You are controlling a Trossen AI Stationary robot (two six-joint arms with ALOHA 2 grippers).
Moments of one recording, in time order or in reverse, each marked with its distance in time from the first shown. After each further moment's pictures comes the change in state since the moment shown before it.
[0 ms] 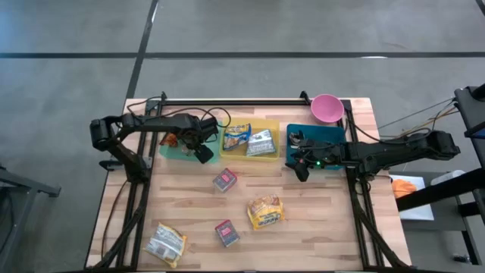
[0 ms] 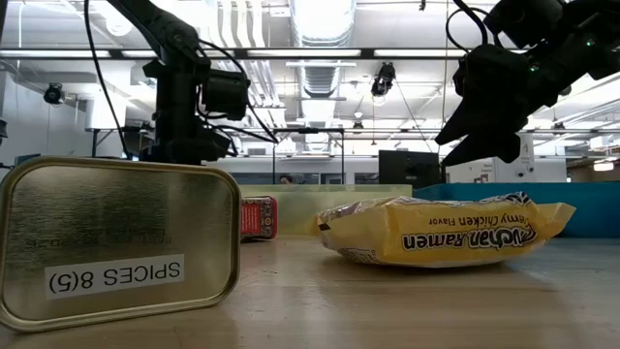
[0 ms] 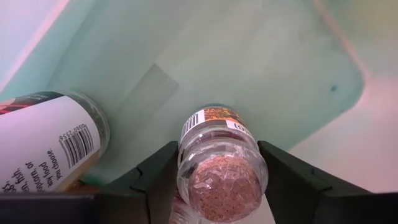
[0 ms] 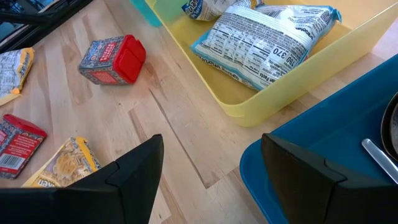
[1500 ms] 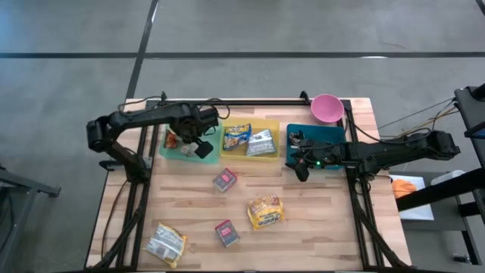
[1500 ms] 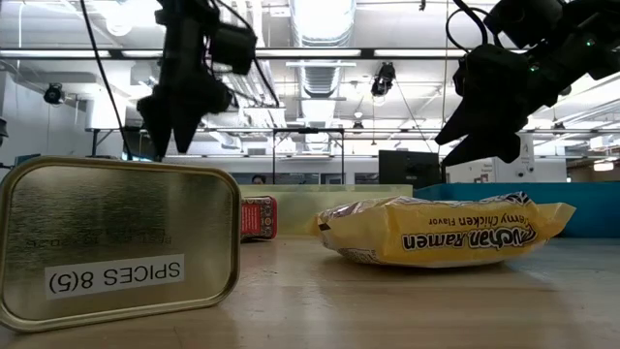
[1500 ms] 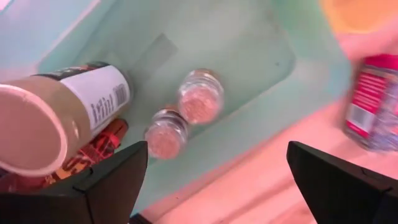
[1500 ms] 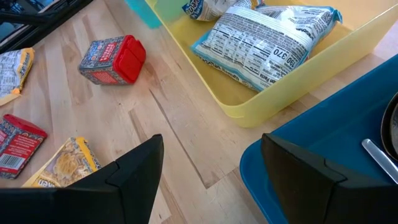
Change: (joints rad) left arm -0.029 -0.048 0.304 -0.417 0.036 -0.109; right arm 0.000 0.000 0.000 0.000 0.000 0.000
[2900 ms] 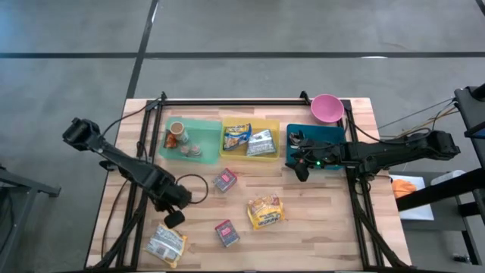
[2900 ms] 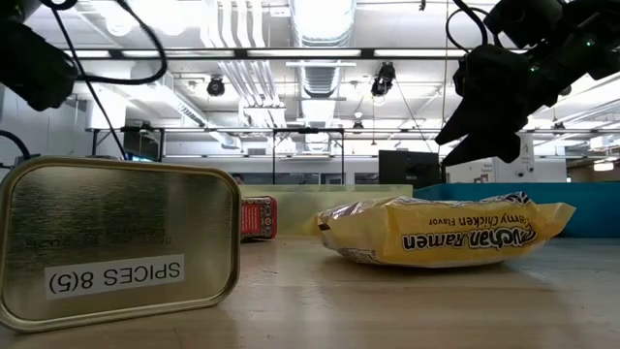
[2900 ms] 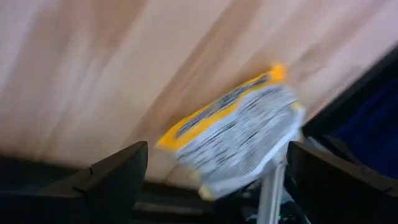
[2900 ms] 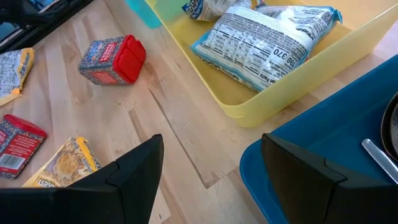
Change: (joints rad) left arm -0.881 -0.301 -0.498 0.435 0.495 -0.774; right arm 0.000 0.000 0.000 0.000 0.000 0.000
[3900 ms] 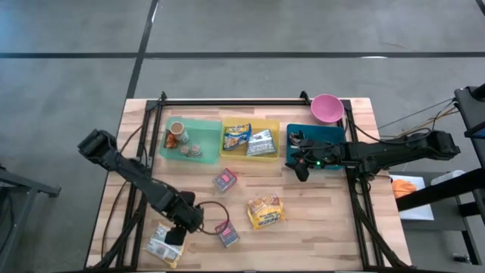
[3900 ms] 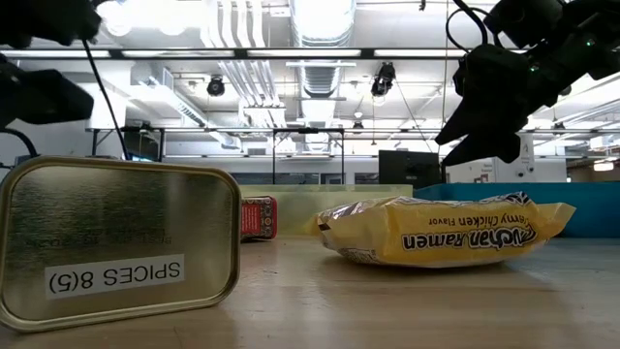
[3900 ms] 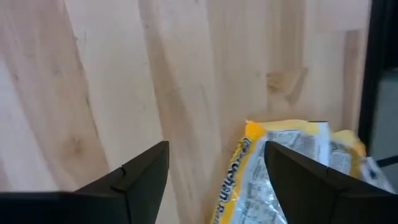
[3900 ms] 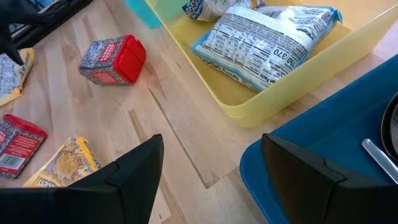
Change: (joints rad) left arm -0.118 0.298 0.238 0.052 -0.289 0.697; right arm 0.000 0.000 0.000 0.000 0.000 0.000
